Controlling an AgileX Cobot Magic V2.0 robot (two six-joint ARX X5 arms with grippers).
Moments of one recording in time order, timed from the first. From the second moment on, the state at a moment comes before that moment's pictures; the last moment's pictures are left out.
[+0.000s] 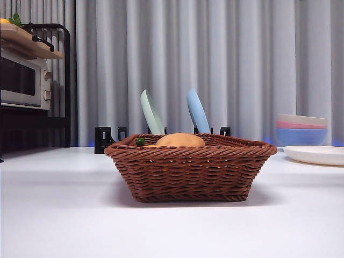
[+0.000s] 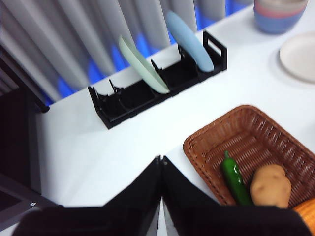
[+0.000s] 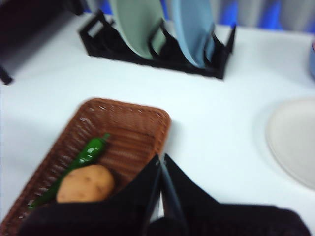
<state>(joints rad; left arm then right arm) -0.65 1.18 1.65 -0.96 -0.36 0.04 0.31 0.97 1.12 -0.61 -0.13 0.00</state>
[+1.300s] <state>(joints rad) -0.64 0.36 0.52 -0.44 -0.43 -0.02 0.48 0.55 0.55 -0.37 0.06 0.05</state>
